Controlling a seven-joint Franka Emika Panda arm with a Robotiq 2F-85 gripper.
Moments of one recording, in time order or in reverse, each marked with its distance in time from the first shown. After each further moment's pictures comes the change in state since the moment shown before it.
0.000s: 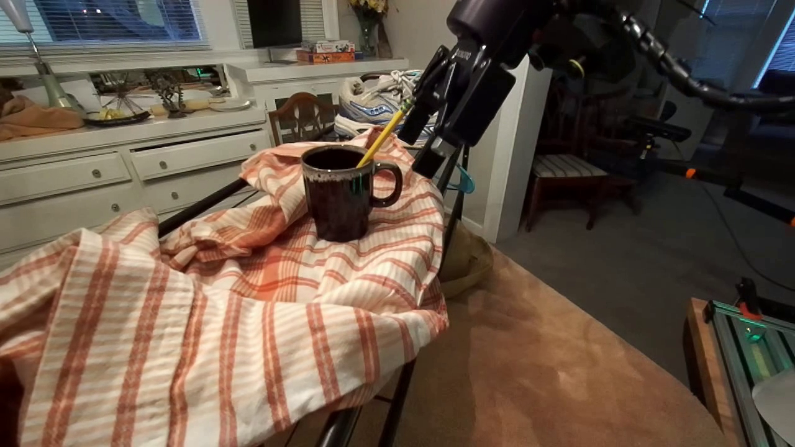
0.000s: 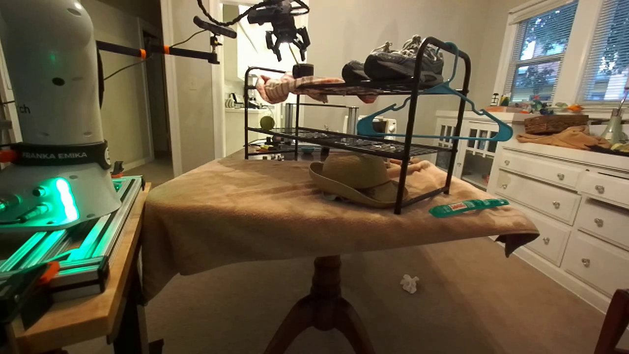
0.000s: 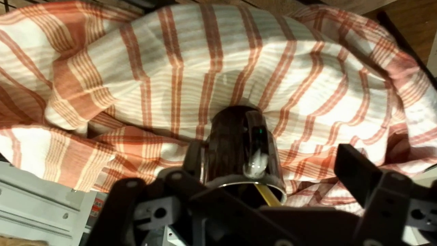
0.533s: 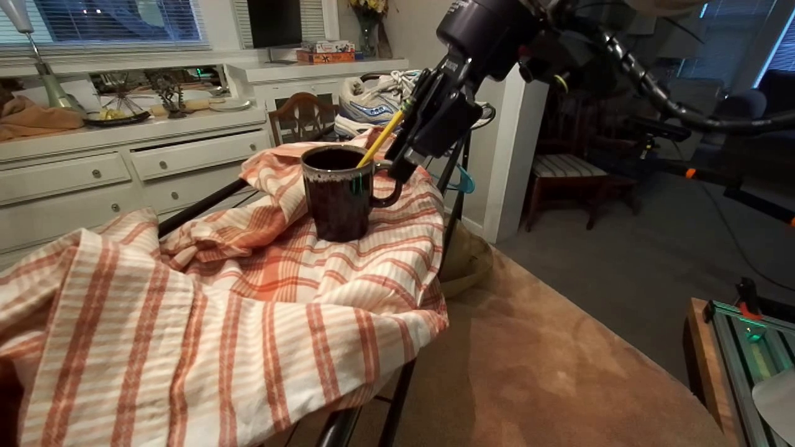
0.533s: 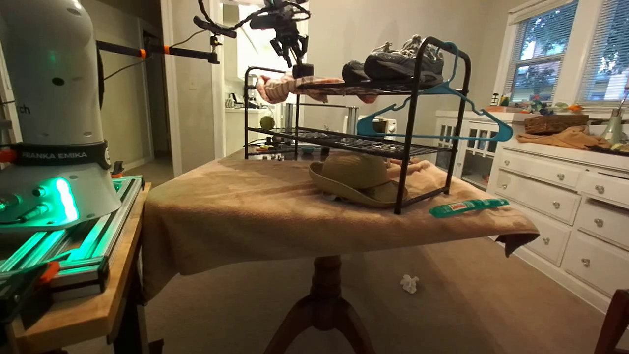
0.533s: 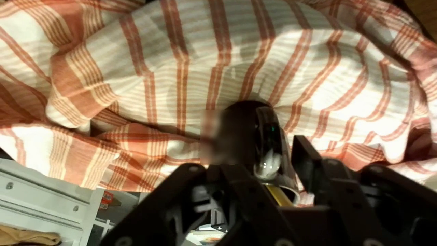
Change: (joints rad) arm -0.003 0.029 0.007 -0.007 0.000 0.073 0.015
